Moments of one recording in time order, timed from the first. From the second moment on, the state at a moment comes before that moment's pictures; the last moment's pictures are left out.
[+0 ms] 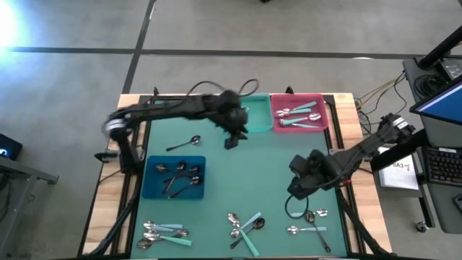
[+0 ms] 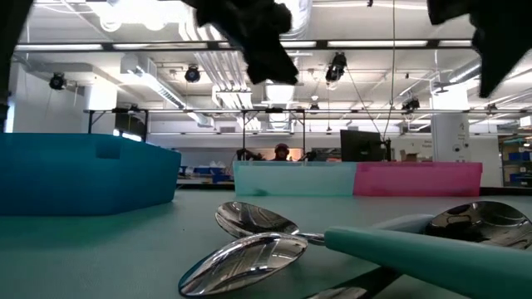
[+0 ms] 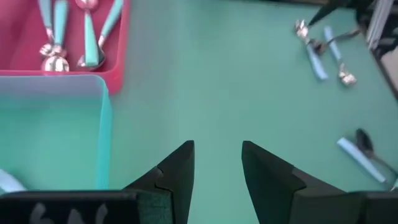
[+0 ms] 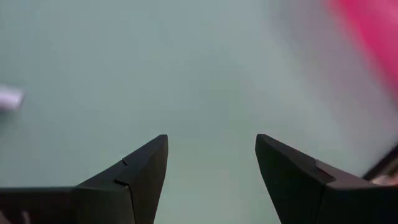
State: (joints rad) left arm 0.26 1.78 1.55 -0.56 0.32 0.13; right arm 0.51 1.35 1.10 -1.23 0.26 1.13
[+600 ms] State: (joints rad) left arm -0.05 1.19 0.77 0.20 0.04 -0.27; right arm 0.70 1.56 1.09 -0.97 -0.17 1.48
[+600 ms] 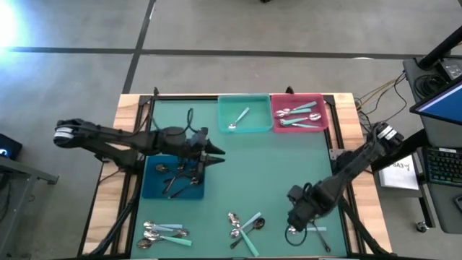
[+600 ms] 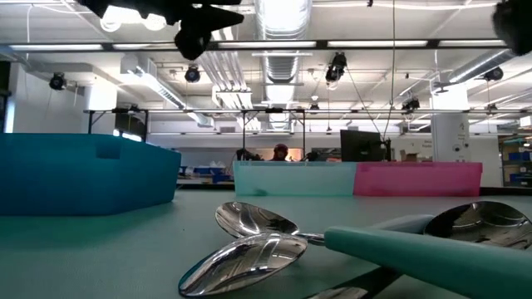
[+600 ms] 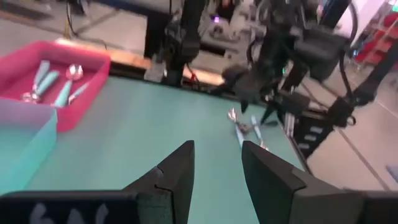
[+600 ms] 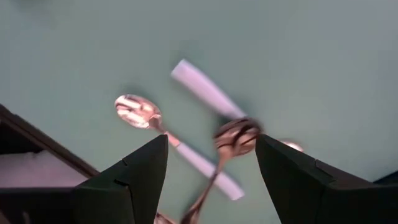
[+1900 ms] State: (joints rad) left arm -0.14 1.21 0.77 0.27 -0.07 -0.22; right arm 0.92 1.74 1.04 -0.91 -0.10 1.85
